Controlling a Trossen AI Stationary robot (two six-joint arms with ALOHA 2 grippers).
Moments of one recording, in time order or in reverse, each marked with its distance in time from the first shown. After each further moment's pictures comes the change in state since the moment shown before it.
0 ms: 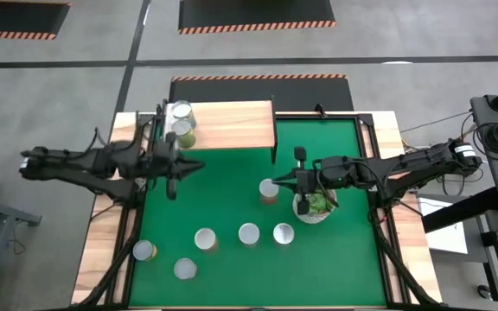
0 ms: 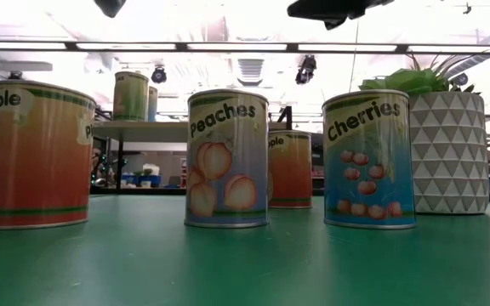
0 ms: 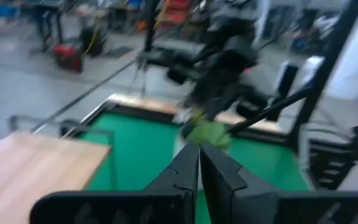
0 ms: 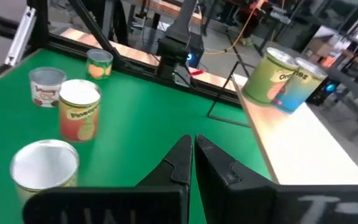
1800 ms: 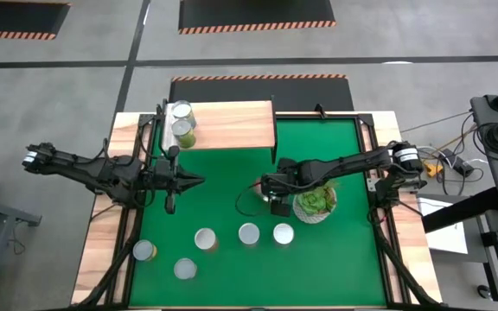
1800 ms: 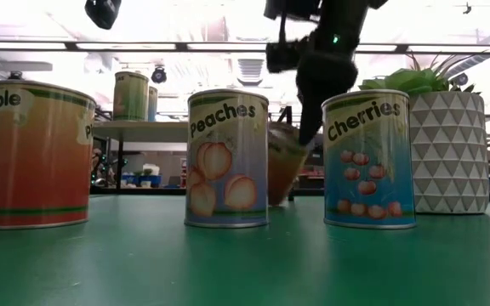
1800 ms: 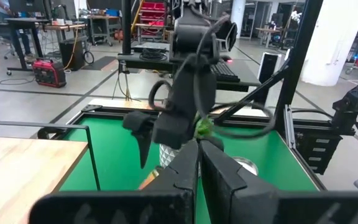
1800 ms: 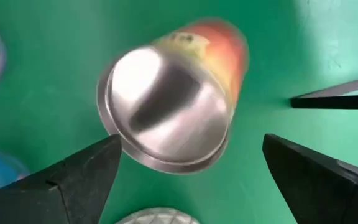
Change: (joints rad) left arm -0.106 -0.054 -0.175 0.140 -0.032 0.079; right arm -0.057 0.561 0.493 -0.897 0.065 0.462
